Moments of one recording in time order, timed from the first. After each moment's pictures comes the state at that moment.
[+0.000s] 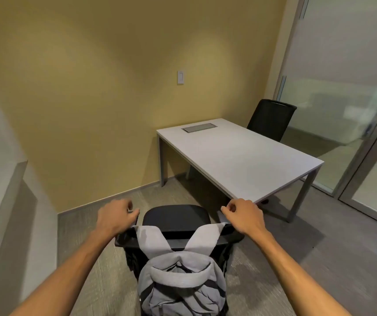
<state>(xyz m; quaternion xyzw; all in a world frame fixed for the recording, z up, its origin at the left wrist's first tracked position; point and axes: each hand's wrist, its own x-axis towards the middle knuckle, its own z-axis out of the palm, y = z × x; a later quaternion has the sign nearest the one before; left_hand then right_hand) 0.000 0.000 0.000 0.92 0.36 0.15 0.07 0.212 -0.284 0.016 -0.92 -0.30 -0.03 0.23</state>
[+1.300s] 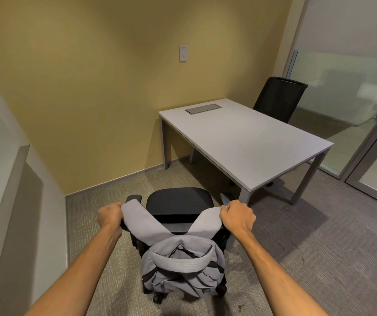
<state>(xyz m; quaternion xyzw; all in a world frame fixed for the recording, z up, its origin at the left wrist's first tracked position) 0.001 -0.011 -0.048 0.47 0.60 0.33 0.56 0.199 -0.263 -0.048 -0.96 -0.18 0.00 0.21</state>
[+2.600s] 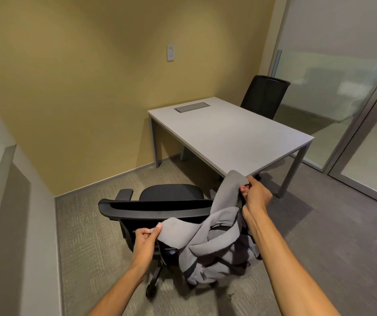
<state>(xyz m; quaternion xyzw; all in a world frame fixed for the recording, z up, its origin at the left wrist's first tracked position) -0.017 -0.172 -0.090 0.59 0.44 0.20 0.64 0.216 -0.329 0.009 -0.57 0.18 0.07 0.80</state>
